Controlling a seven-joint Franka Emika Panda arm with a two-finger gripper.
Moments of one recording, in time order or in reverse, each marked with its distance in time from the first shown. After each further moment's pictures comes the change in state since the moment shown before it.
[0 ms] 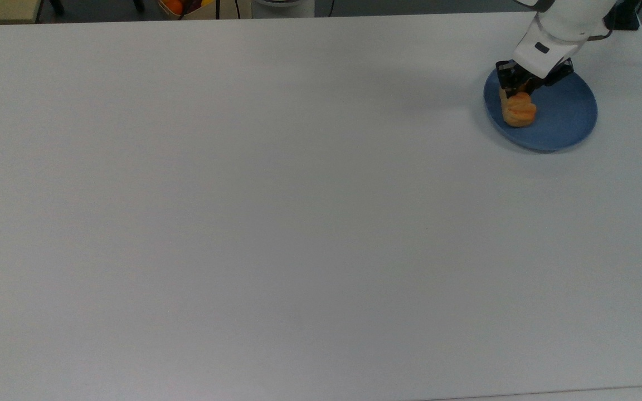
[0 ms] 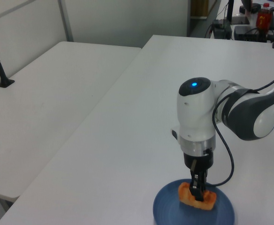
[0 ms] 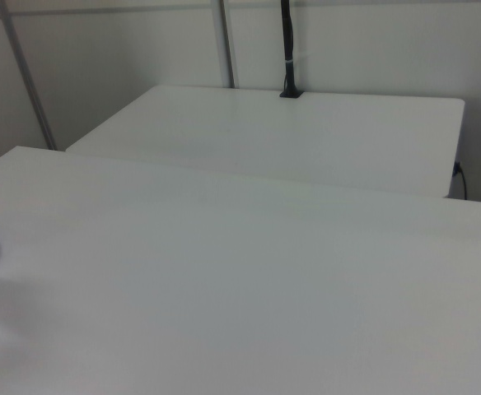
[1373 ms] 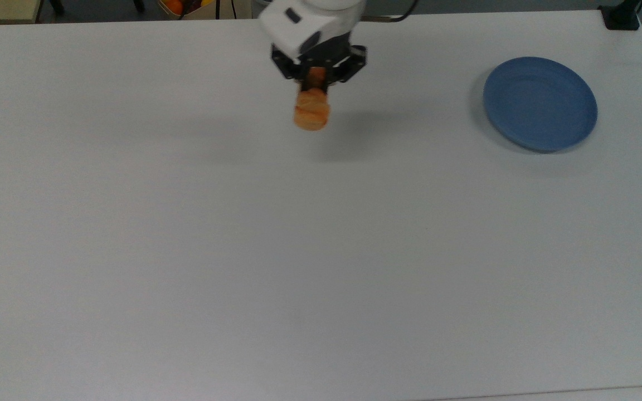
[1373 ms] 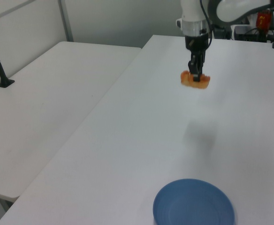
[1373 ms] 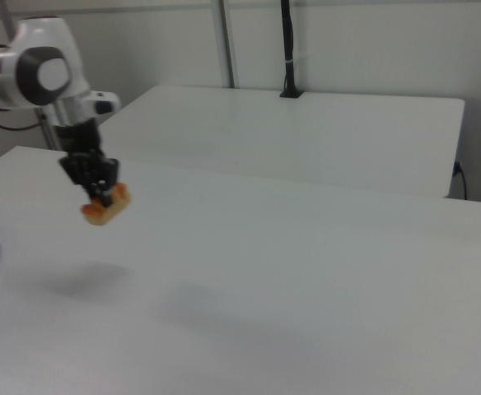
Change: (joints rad) arm -0.431 -0.356 -0.223 -0.093 -0.015 -0.293 -0.558
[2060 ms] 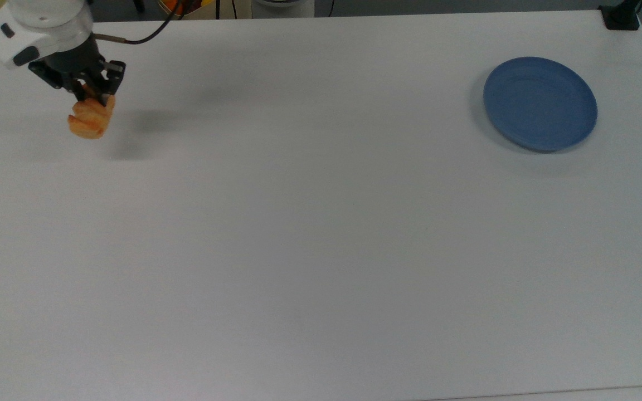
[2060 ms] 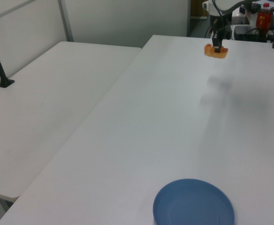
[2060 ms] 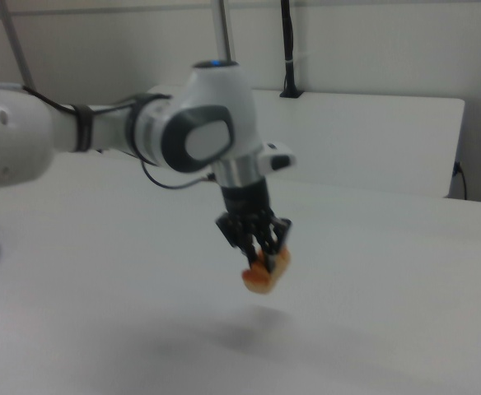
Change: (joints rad) arm -0.257 0.100 -0.334 -0.024 0.003 0.205 -0.548
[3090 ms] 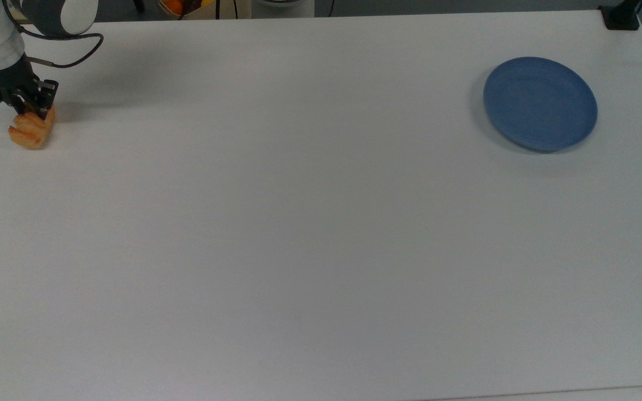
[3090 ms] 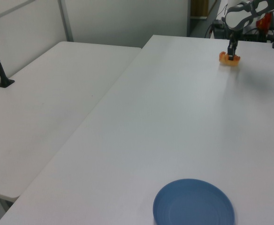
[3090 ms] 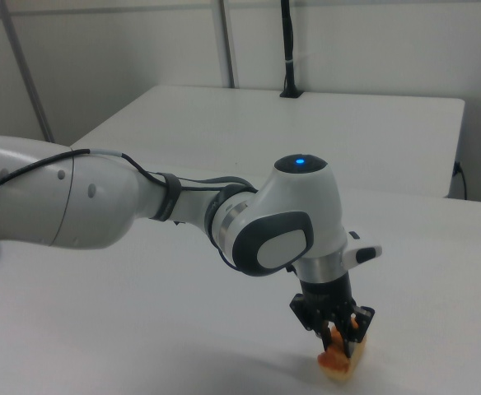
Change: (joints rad) arm -0.212 0.177 -0.040 -0.037 0.076 0.290 -0.235
